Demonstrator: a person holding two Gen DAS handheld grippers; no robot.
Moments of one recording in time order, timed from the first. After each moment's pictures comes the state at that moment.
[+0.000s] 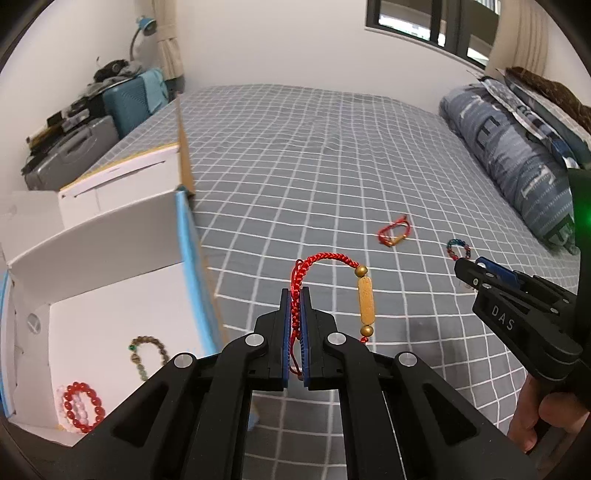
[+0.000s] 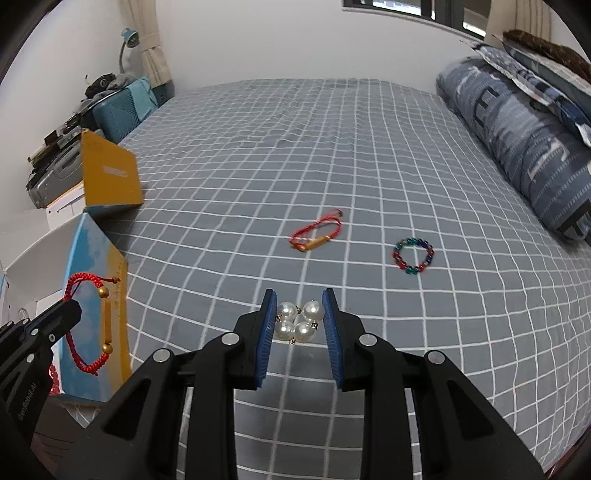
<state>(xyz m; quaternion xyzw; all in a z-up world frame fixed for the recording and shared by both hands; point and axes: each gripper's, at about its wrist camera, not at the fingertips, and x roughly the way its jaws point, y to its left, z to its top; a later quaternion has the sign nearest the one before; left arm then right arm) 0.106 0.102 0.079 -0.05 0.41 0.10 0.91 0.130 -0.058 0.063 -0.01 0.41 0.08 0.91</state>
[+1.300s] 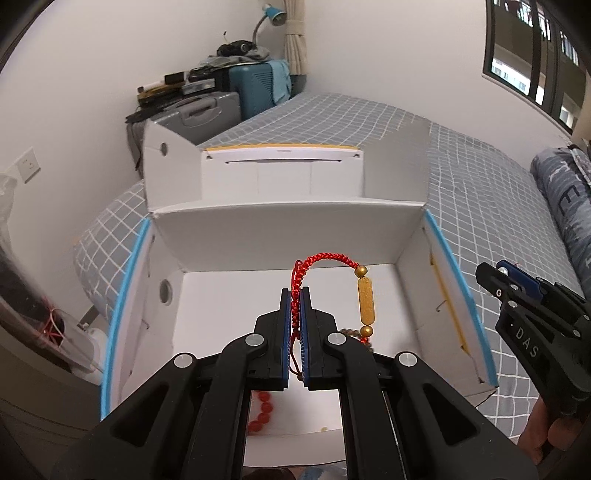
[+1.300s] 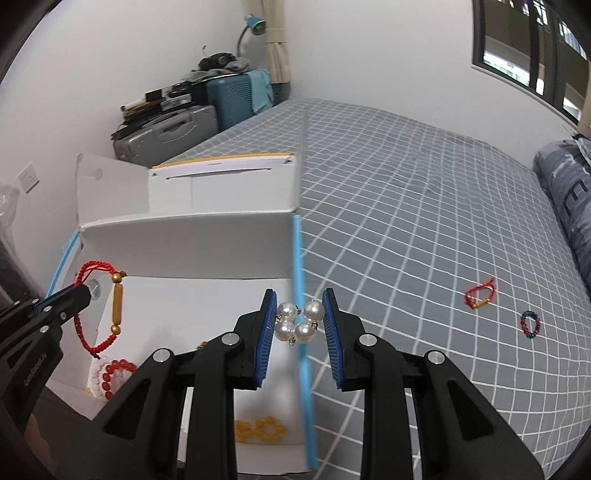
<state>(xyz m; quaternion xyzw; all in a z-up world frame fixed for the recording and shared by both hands) -0.004 0.281 0.104 -0.11 0.38 0.26 0.88 0.071 0.164 0.092 -0.09 0.36 0.23 0.90</state>
